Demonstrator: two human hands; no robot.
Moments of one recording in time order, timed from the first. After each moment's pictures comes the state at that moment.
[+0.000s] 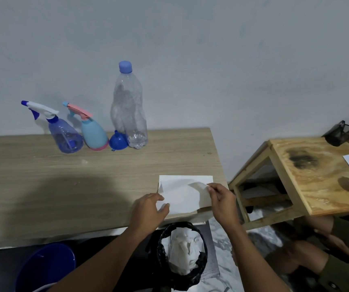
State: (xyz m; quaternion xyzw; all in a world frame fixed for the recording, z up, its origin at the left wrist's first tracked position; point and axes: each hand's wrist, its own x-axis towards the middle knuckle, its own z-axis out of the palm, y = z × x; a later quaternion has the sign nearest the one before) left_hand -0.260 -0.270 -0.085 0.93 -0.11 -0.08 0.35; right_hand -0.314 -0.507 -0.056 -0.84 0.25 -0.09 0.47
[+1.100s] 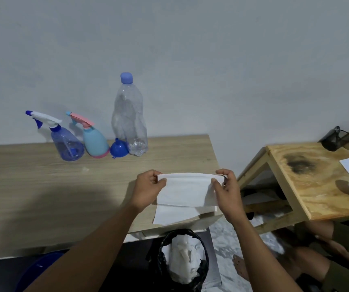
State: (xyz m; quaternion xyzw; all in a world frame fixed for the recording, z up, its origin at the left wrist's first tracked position) left_hand -0.196 -0.285 -0.021 0.77 0.01 -0.16 0.62; right_hand -0.293 -0.511 -0.004 -0.77 0.24 -0.14 0.57
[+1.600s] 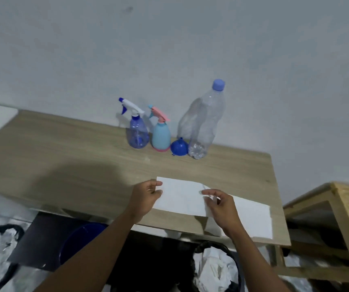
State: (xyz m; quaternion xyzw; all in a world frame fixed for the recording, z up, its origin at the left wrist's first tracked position) left_hand -0.209 -0.101 -0.042 0.80 0.10 -0.08 0.58; right_hand -0.239 -0.354 -0.035 -0.79 0.12 0.04 0.59
